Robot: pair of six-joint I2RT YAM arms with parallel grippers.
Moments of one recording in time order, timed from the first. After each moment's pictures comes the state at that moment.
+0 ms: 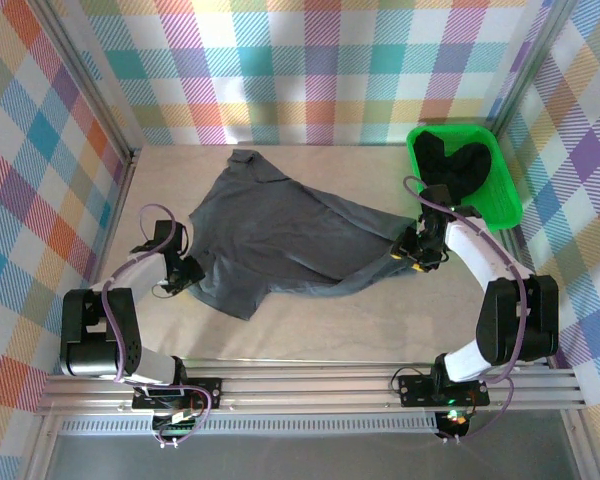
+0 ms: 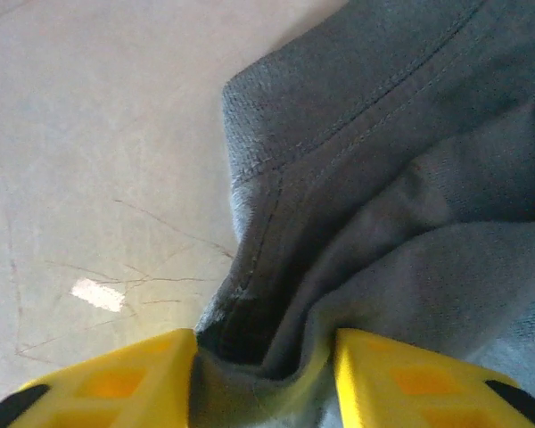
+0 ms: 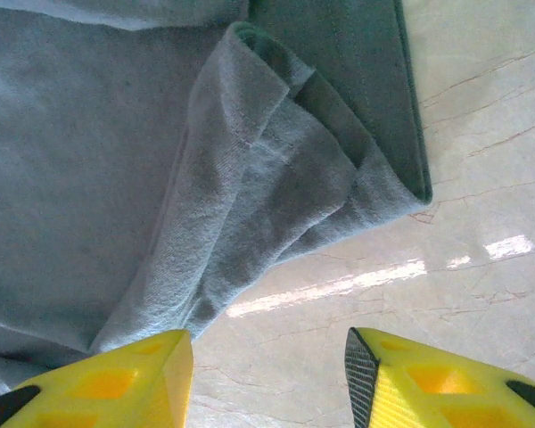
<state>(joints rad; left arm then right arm) 0.04 1.44 0.74 -0.56 0.00 -0.52 0.12 1.50 1.07 -0.91 -0.20 0.55</state>
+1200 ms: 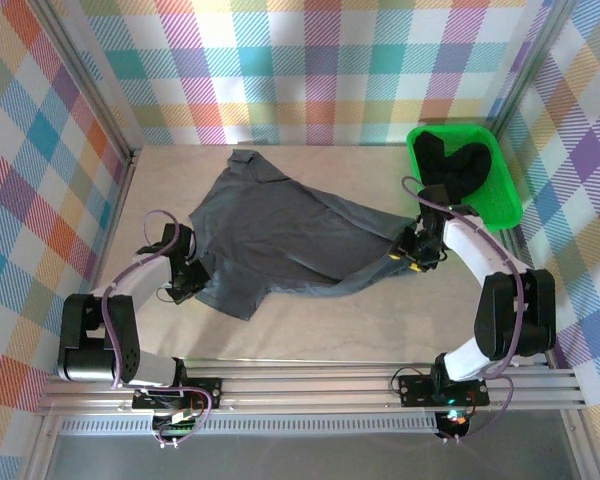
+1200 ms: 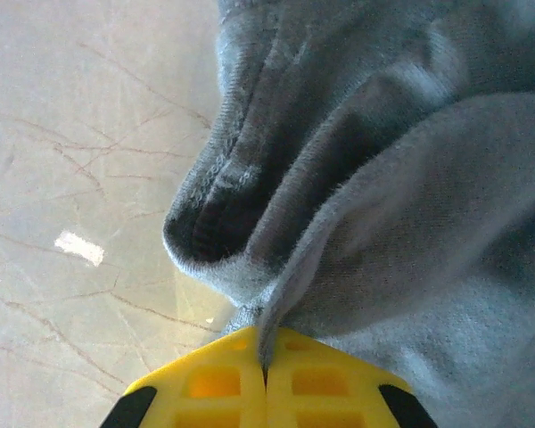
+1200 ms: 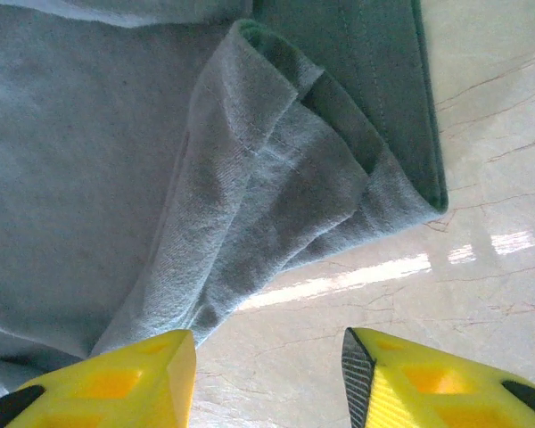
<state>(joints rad) -0.04 1.40 0.74 -0.67 0.02 -0.66 0.12 1.52 1.07 -0.90 -0.21 0.56</state>
